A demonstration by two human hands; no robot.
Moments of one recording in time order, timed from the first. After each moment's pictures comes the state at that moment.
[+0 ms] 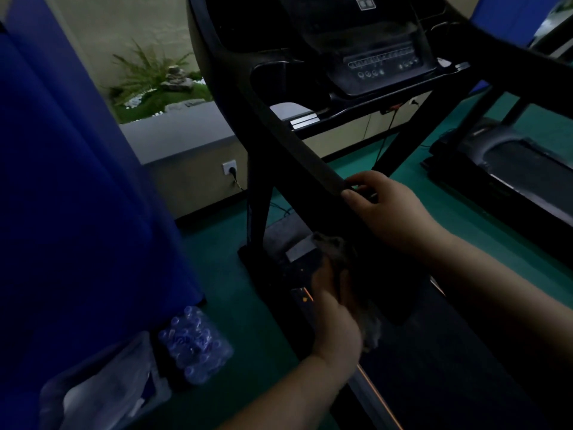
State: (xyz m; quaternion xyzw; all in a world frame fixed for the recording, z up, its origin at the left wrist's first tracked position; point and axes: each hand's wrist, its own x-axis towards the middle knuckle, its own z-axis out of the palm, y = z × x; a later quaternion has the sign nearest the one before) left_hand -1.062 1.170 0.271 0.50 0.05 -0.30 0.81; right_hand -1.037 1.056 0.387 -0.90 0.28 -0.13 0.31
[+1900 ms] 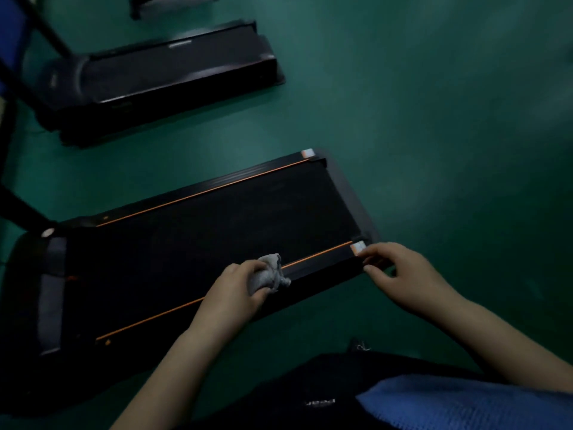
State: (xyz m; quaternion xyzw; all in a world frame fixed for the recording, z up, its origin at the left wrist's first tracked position) left_hand -1.479 1.212 0.237 0.53 -0.78 -0.34 0.01; right_hand -1.748 1.322 0.241 -0.51 0.76 -0.24 0.33
